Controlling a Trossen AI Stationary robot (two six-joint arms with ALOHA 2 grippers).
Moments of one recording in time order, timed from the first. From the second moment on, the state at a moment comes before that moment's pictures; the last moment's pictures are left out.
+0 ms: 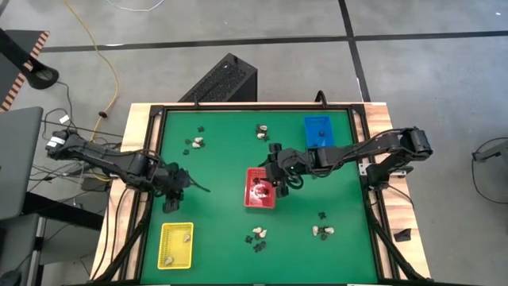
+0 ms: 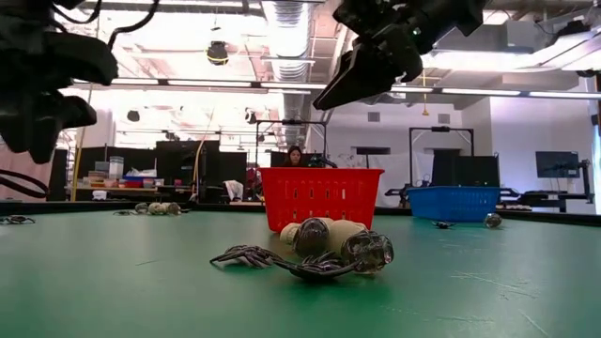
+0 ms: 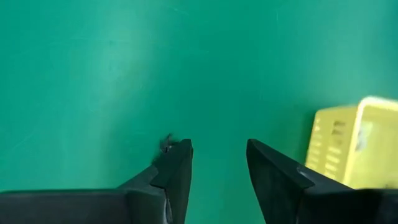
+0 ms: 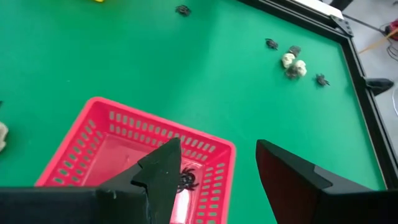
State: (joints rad) left arm -0.25 0.87 0.59 -0.84 0.06 -0.47; right arm 0.05 1.49 0.99 -0.08 0.13 -0.29
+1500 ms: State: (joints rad) left arm 0.59 1.18 0.62 -0.51 -0.11 0.53; right arm 0.03 1.49 0.99 -0.20 0.13 -0.26
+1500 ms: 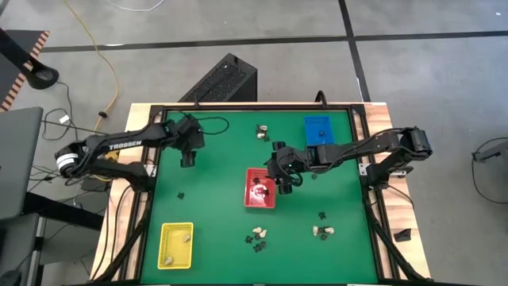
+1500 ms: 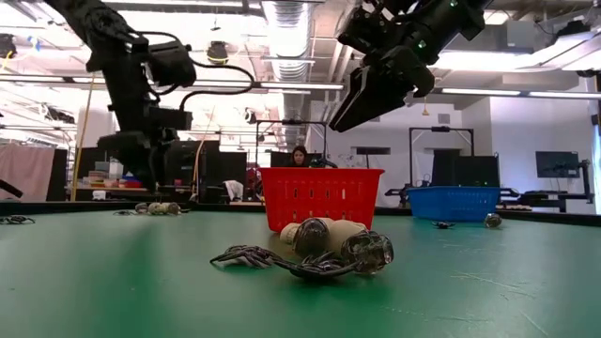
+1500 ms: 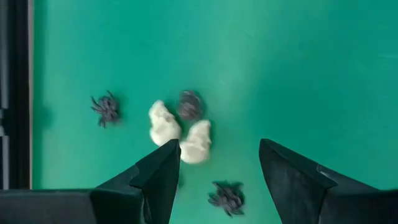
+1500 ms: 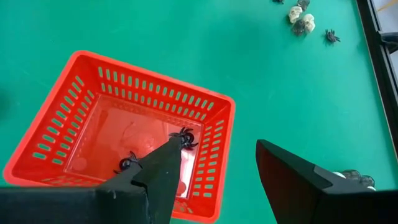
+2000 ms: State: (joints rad) left arm 0.64 1.18 0.51 -0.35 -0.12 0.54; right arm 0.02 1.49 0.99 -0.20 0.13 -0.26
